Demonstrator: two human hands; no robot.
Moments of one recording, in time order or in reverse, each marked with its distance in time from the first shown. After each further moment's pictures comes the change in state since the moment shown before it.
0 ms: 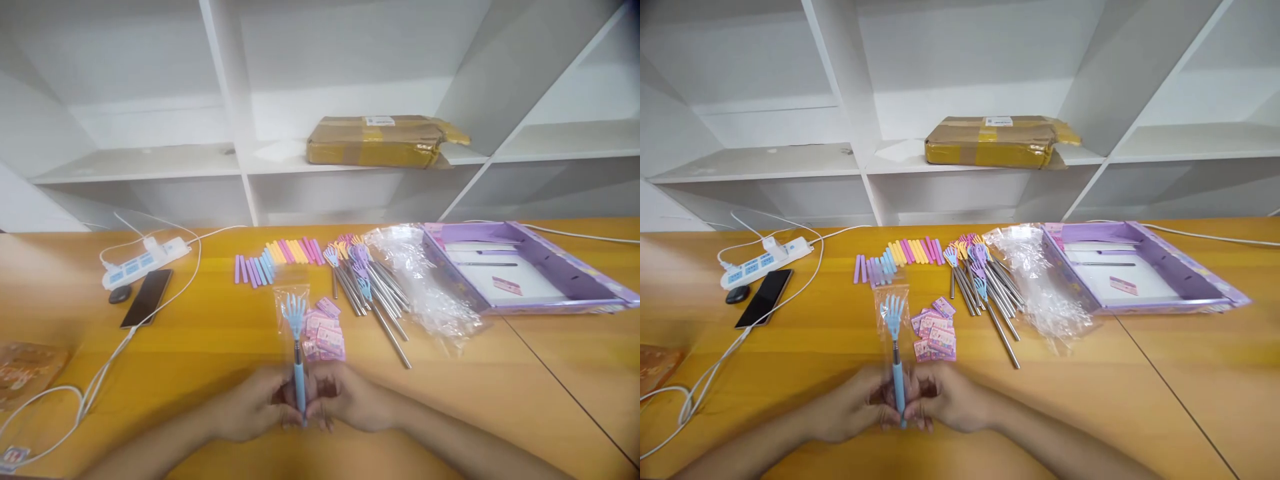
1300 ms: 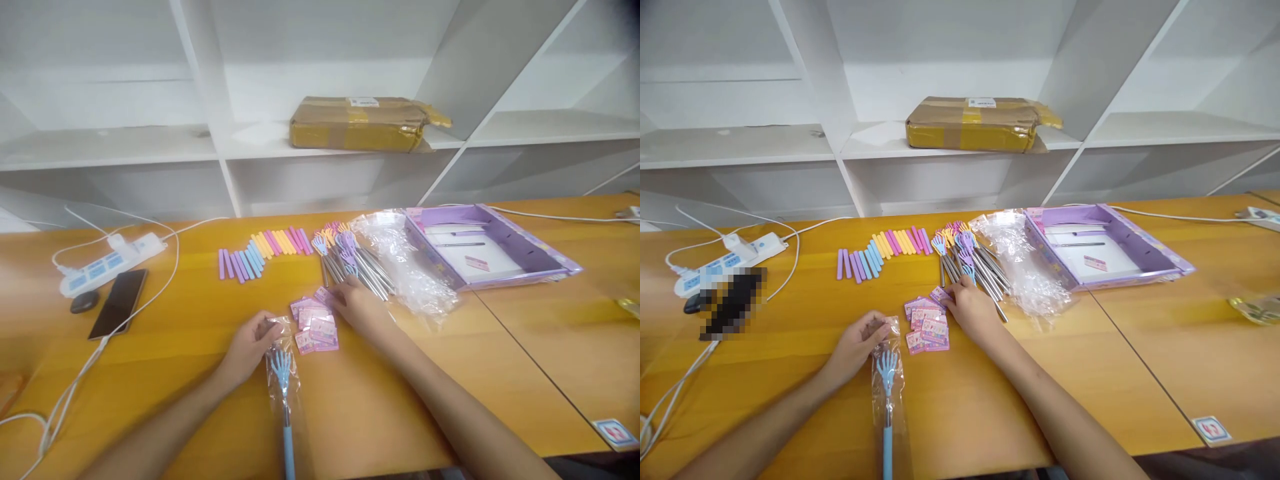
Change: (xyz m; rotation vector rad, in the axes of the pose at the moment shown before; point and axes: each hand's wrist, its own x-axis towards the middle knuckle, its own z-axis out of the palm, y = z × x) left_hand 0.045 -0.043 -0.044 0.067 0.591 0.021; right_hand 0.001 -0.042 -0.090 -1.334 0.914 0.193
